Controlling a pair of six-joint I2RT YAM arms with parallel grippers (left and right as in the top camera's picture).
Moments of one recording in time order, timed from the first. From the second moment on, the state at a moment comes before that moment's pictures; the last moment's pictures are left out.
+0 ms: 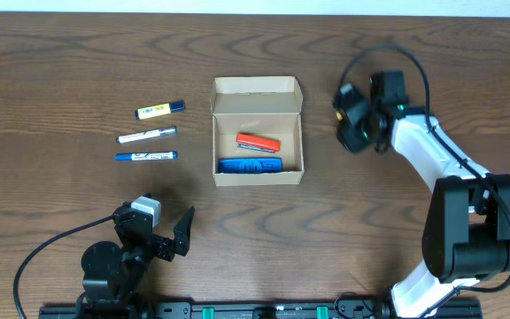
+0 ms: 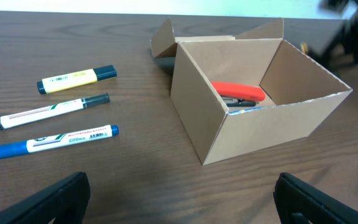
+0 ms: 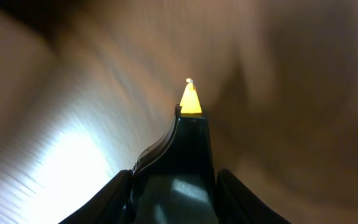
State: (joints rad) left arm -0.07 0.01 0.14 -0.48 0.34 -0.05; right arm 0.09 1.82 1.20 -0.53 -0.18 -0.47
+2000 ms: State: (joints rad) left arm -0.07 0.01 0.14 -0.48 0.34 -0.05; right arm 0.61 1.83 1.42 -0.62 -0.26 -0.68
